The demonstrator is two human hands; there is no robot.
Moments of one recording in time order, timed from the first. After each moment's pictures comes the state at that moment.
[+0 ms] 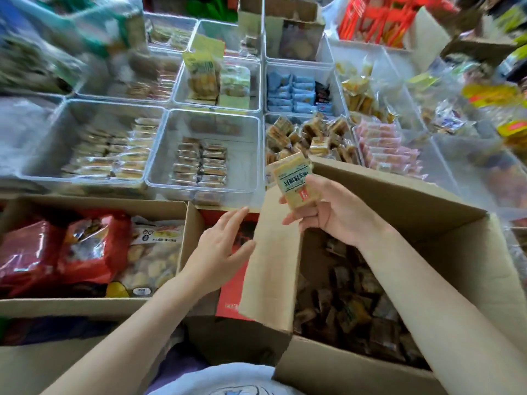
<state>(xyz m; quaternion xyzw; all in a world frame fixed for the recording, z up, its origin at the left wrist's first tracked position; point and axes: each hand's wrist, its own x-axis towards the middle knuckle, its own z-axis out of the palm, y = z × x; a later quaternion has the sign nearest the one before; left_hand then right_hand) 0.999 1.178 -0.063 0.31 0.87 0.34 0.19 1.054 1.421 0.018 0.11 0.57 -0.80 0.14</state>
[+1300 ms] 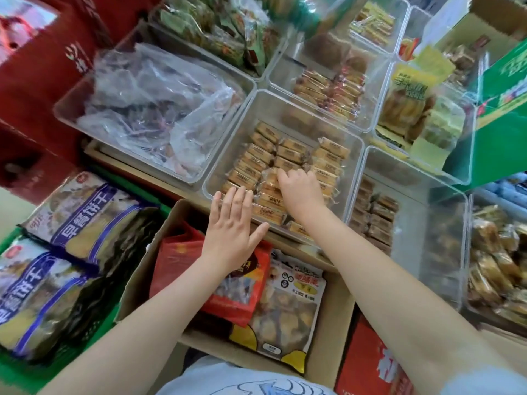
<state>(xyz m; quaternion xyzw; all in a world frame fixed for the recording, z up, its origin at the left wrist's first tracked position) 0.684 0.890 -0.198 0.17 0.98 0.13 0.04 0.606 1.061 -0.149 -0.09 0.98 0.15 0.13</state>
